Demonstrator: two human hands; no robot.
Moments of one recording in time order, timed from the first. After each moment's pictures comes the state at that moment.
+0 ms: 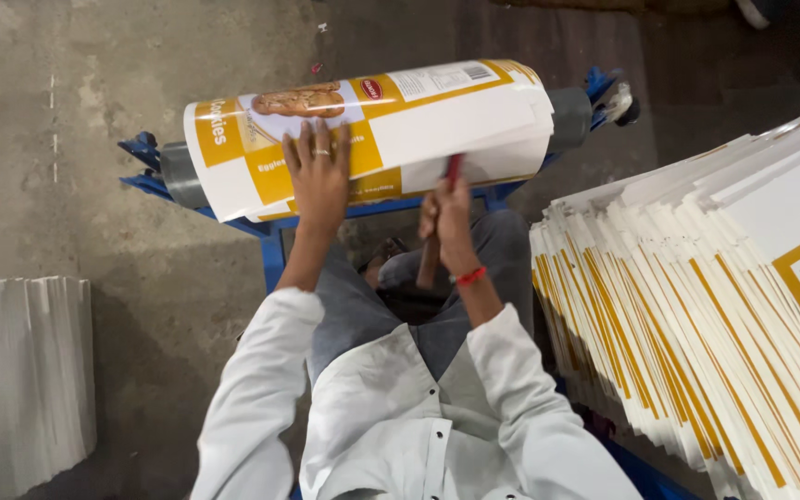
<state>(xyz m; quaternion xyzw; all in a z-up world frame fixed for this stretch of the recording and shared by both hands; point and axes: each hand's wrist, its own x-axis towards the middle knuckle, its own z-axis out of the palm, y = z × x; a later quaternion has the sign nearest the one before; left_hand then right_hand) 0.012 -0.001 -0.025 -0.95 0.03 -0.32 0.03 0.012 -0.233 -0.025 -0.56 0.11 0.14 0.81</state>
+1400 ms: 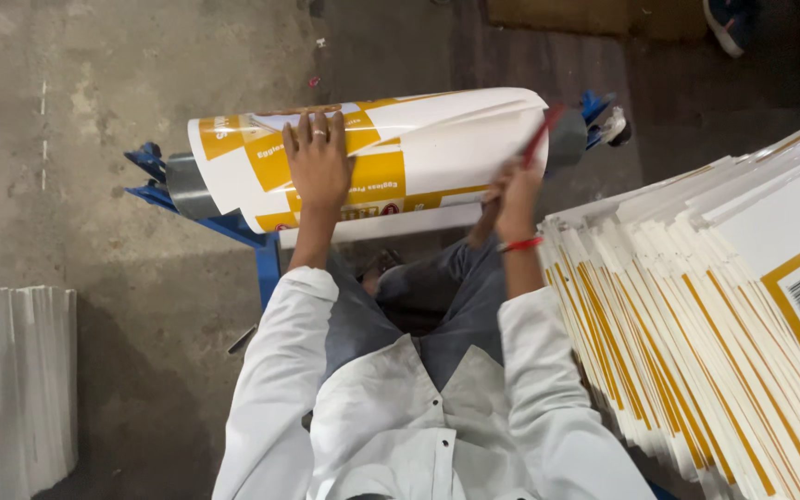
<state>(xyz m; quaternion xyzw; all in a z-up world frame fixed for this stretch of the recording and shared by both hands) 0.061 0.017 -0.022 -0.96 -0.02 -0.27 -0.07 0.100 -0.310 -0.047 -0.54 0.15 0.00 0.82</state>
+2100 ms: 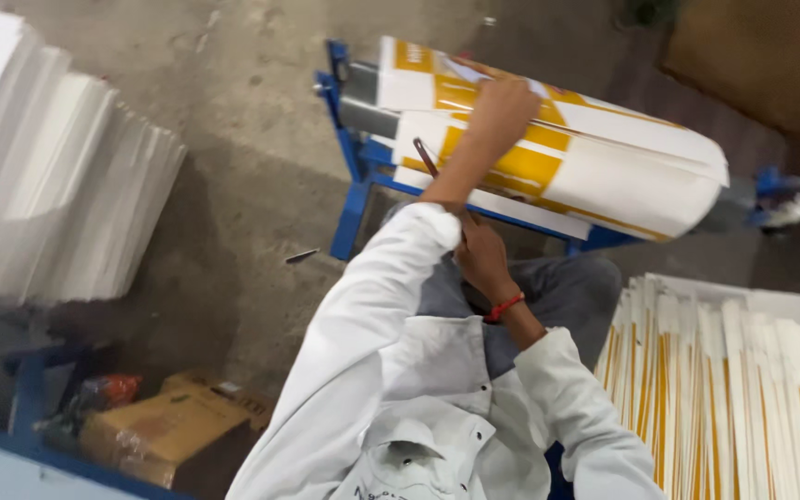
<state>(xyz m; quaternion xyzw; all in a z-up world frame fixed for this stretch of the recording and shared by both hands) 0.080 0.016 -0.003 -0.98 0.00 -0.19 -0.06 -0.073 -0.144 -0.085 -0.86 -0.39 0.04 0.32</state>
